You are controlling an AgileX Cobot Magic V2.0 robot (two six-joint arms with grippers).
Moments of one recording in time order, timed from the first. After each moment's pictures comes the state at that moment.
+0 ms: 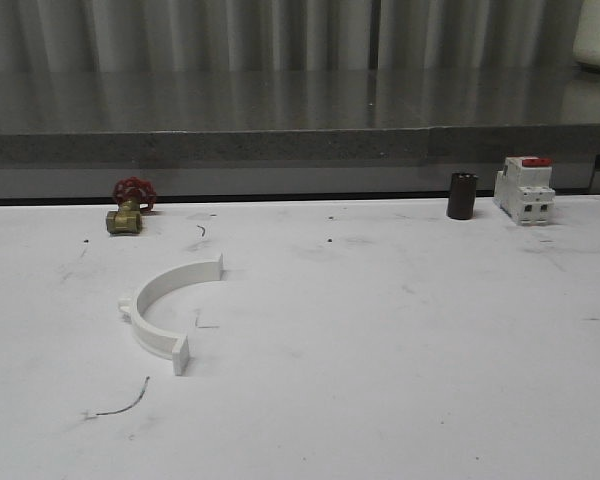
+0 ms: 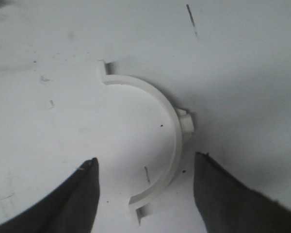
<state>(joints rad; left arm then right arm) -0.40 0.18 -0.36 0.27 0.40 -0.20 -0.40 1.57 -1.09 0.10 0.67 -0.09</state>
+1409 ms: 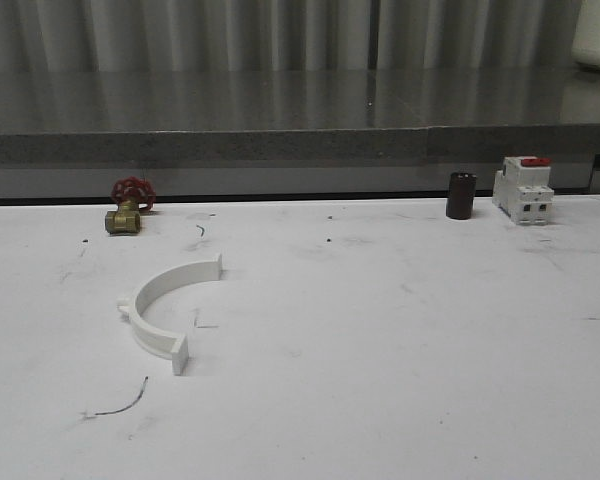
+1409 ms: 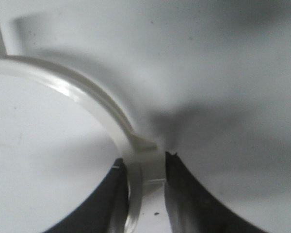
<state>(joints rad) -0.40 0.18 -0.36 0.27 0.40 -0.20 -0.46 1.94 -1.35 0.11 0.87 -0.23</state>
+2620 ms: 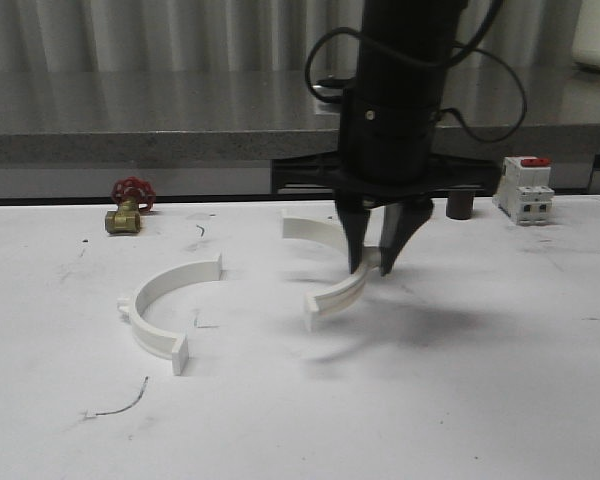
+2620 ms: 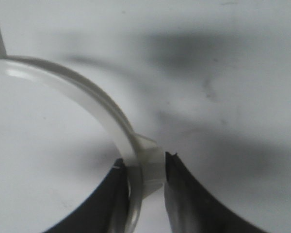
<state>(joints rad) -0.40 0.18 -0.36 0.27 0.40 -0.20 0.55 1.99 -1.51 -0.07 0.92 0.62</state>
